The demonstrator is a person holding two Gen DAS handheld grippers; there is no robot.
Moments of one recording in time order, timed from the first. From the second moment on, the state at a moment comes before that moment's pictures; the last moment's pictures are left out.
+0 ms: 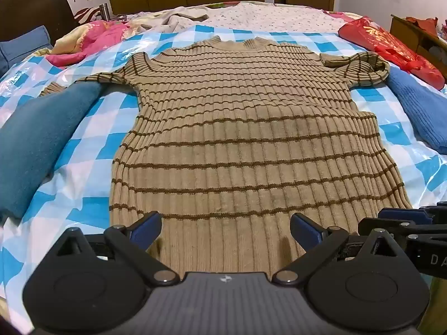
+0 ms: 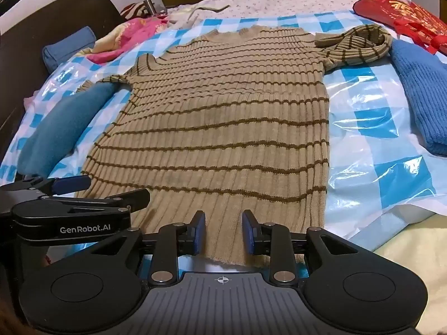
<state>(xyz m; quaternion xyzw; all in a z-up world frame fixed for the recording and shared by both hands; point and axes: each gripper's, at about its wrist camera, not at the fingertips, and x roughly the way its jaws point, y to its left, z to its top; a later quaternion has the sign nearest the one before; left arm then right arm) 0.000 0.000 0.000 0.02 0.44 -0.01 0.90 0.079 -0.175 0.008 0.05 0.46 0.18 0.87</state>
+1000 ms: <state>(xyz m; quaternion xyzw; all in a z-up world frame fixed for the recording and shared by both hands) -0.003 0.002 -0.001 0.02 0.43 -0.01 0.90 0.075 -0.172 0.009 0.05 0.46 0.18 0.87</state>
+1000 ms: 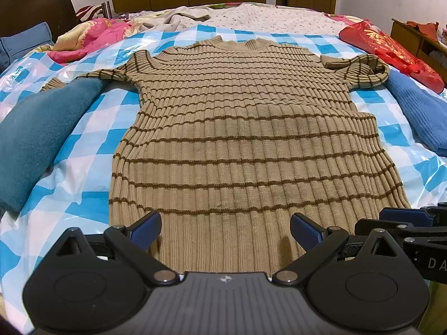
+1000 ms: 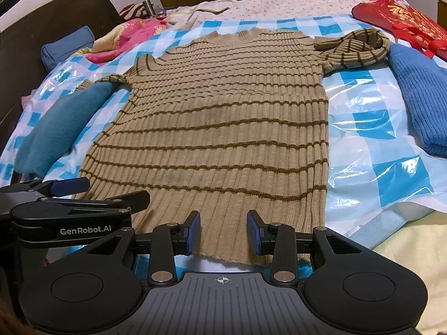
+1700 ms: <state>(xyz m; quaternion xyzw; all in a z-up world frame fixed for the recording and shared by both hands) -0.004 0.002 -0.002 0.01 0.43 -0.02 0.90 0.074 -0.170 0.009 0.04 0.46 0.17 0.87</state>
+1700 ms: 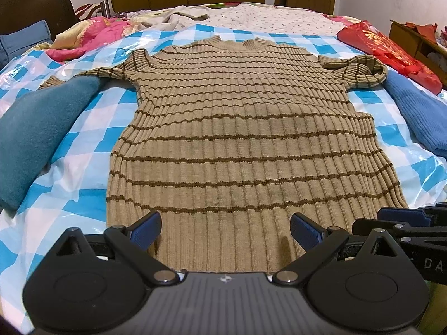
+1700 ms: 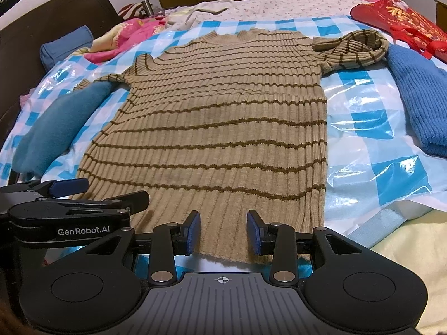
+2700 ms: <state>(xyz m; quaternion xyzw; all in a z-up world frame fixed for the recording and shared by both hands) -0.007 -0.002 -0.004 0.03 0.43 -0.02 0.90 0.071 -0.159 0.006 -0.04 0.45 0.14 0.88</state>
